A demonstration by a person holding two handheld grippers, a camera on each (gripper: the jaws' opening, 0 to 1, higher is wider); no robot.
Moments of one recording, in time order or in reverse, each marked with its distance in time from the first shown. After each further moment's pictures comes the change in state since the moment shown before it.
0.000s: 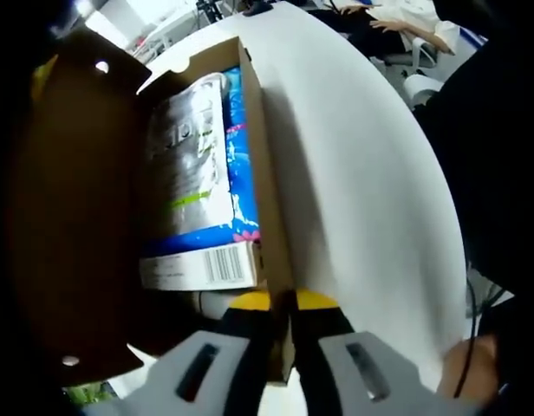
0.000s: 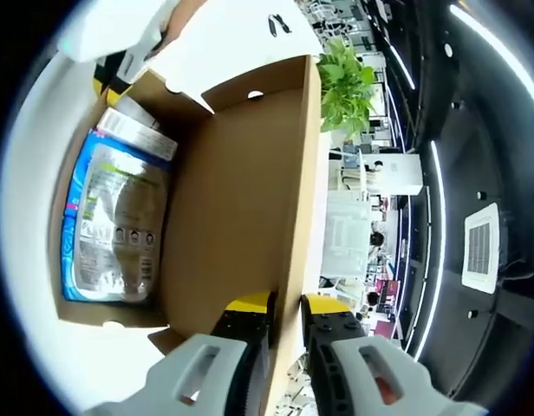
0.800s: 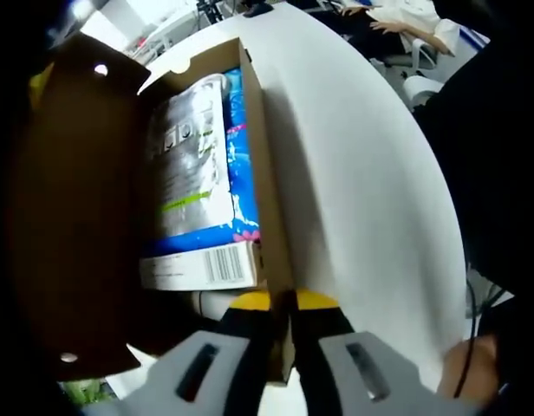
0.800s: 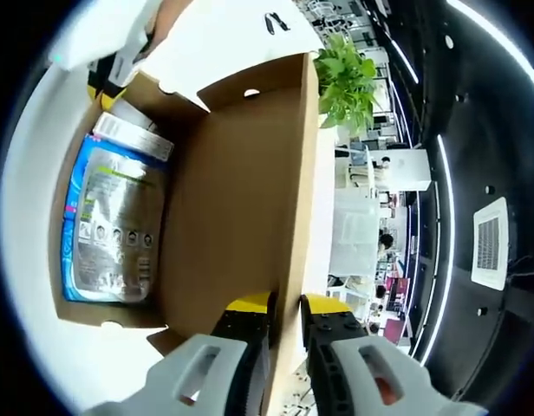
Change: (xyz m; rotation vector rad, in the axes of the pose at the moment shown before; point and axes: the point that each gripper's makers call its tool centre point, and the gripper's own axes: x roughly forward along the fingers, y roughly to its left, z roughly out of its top) left arm 0.001 0.001 0.000 0.000 -0.006 -0.003; right arm 0.012 -0.004 -0.004 0.010 0.004 0.047
